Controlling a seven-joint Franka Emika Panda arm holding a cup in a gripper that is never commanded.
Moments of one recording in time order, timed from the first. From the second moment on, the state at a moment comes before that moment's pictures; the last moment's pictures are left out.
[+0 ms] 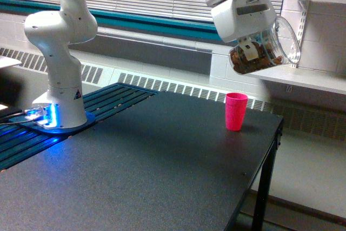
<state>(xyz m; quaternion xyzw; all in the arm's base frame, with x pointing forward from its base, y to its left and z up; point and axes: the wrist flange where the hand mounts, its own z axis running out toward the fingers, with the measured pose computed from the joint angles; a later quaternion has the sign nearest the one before) 0.635 -0.152 0.476 -0.84 0.47 -0.24 0.10</state>
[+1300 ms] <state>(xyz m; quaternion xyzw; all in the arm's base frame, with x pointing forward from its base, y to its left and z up) 0.660 0.016 0.379 -0.90 0.38 -0.22 0.02</state>
